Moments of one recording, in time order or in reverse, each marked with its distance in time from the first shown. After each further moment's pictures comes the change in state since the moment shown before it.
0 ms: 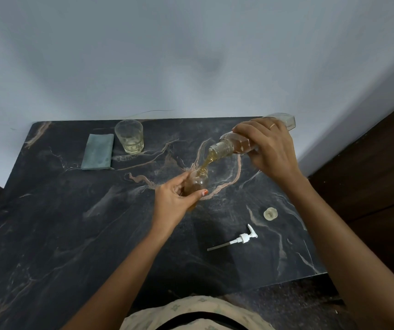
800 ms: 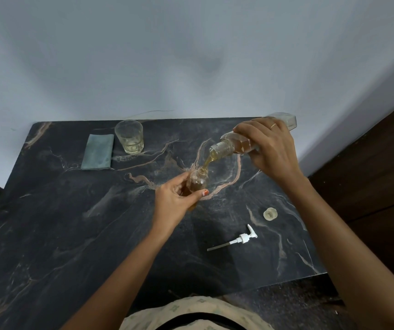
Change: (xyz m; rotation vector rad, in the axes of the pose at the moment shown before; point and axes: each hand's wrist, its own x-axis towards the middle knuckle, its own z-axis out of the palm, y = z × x) left_hand -0.001 0.001 0.000 0.004 0.002 0.017; right_hand 0.000 0.000 -0.002 -0.032 0.014 -0.012
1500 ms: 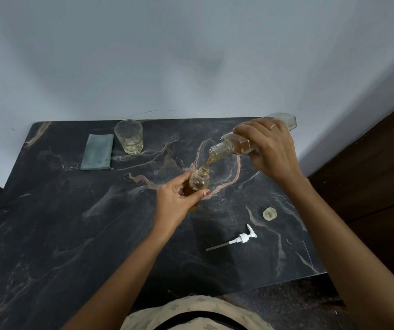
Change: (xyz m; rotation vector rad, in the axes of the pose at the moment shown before) left_hand 0.001 -0.001 0.004 0.002 -0.001 0.003; right_hand -0.001 -0.001 -0.002 0.006 -0.001 -0.008
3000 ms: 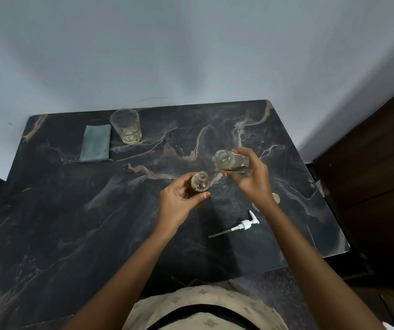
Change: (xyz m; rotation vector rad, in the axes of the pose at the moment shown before) left_hand -0.011 -0.034 0.010 -0.106 -0.041 -0.031; right_hand -0.079 -0.037 0.060 0.869 -0.033 0.789
